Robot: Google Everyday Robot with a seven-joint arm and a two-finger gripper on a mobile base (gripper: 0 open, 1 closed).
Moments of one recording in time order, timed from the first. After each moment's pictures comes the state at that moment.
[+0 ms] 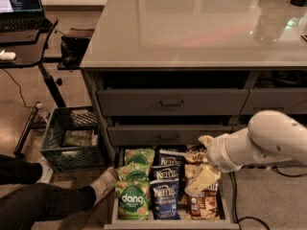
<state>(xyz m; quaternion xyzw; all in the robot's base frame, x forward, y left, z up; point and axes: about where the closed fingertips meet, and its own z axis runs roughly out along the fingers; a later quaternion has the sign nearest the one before) 0.445 -0.133 0.651 -0.52 0.79 0.19 0.25</state>
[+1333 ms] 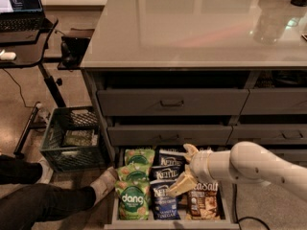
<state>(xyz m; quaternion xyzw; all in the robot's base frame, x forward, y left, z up) 0.477 -0.089 0.567 -0.48 0.77 0.23 0.35</state>
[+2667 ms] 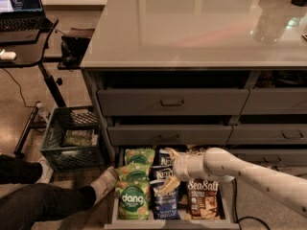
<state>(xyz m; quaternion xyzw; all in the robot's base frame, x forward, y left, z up) 0.540 -0.050 0.425 -0.58 0.68 0.23 0.39</state>
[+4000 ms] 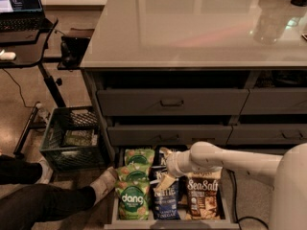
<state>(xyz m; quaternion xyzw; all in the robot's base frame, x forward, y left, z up) 0.562 -0.035 0.392 -0.62 0.69 0.19 0.32</state>
